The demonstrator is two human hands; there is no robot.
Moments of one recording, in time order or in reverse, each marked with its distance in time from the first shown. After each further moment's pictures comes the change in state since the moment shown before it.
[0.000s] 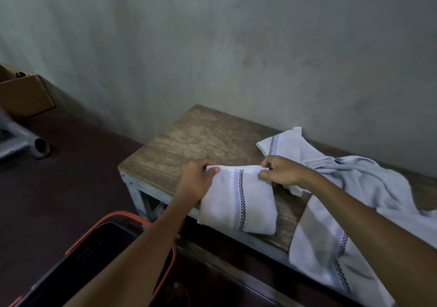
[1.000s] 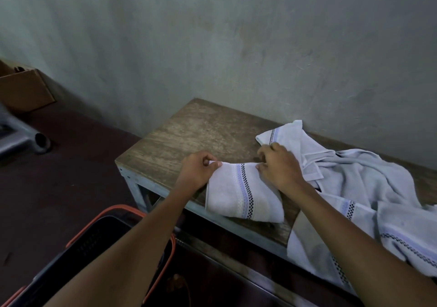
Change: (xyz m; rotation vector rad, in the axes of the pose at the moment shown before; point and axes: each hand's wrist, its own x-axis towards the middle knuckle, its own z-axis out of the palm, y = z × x) left_hand 0.014 -0.011 0.014 -0.017 -0.039 -0.040; right_hand 0.007 0.007 0.034 -0.355 0.485 -0.122
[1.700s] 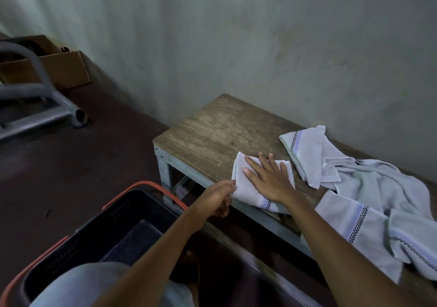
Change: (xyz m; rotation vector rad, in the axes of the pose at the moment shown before) left_hand -0.111 -0.006 -0.022 -0.689 -0.381 -0.411; right_hand -0.032 -0.051 0.035 0.040 -0.404 -0.075
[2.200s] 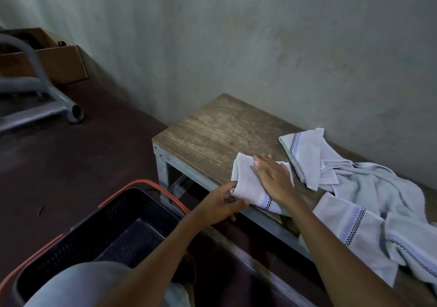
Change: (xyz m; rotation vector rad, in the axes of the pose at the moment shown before) left_hand 0.004 -0.012 0.003 0.251 -0.113 0.335; right_hand 0.007 0.013 0.007 0.339 0.264 -0.016
